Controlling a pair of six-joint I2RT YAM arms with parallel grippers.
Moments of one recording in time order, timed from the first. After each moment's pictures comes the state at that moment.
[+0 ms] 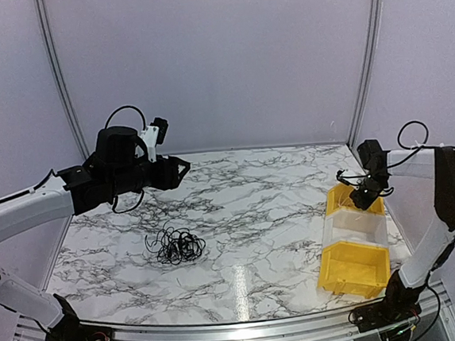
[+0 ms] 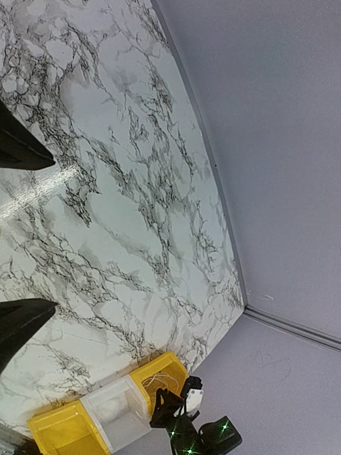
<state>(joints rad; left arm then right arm) -0.75 1.38 1.11 -0.14 -0.09 -0.22 -0.02 1.62 0.99 -0.57 0.11 -0.59</state>
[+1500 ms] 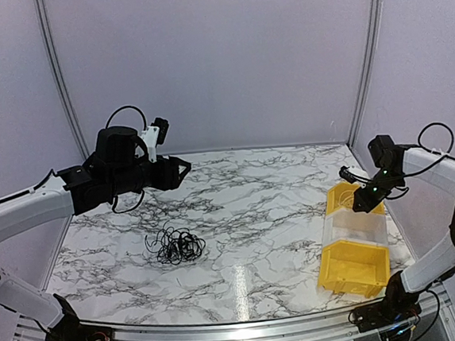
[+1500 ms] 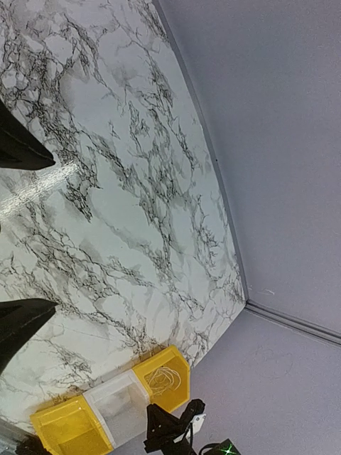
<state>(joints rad) -0.75 1.38 1.11 -0.14 -0.07 -0.22 -0.02 1.39 0.99 -0.85 -0.16 -0.49</state>
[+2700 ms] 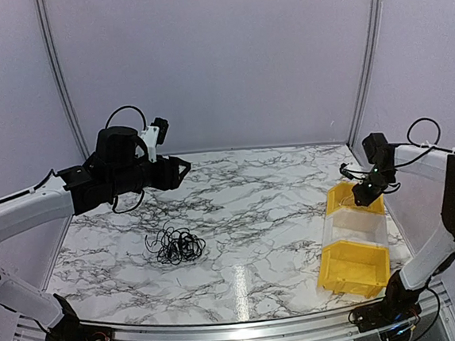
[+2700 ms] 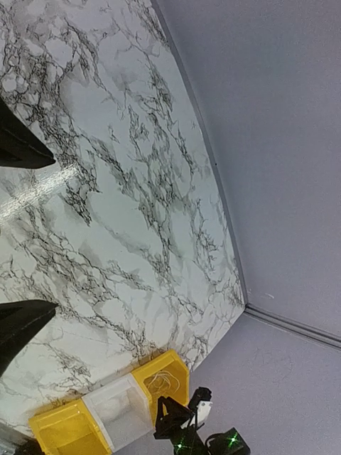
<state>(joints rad) -0.75 1.38 1.11 -0.14 -0.08 -0.22 -0.02 1.53 1.03 -0.71 0.03 -0.50</state>
